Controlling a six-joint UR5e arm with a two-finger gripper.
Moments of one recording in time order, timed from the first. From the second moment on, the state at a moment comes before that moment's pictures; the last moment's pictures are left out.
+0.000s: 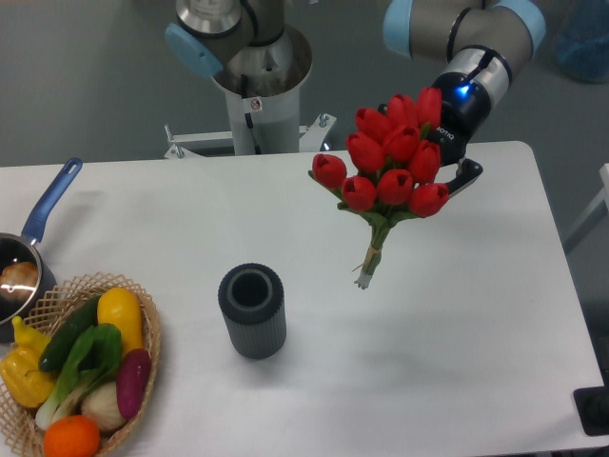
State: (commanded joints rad) arm 2.93 -1.73 -1.84 -0.85 0.09 1.17
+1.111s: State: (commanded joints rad) arm 2.85 -1.69 -1.83 -0.85 0.86 1.29
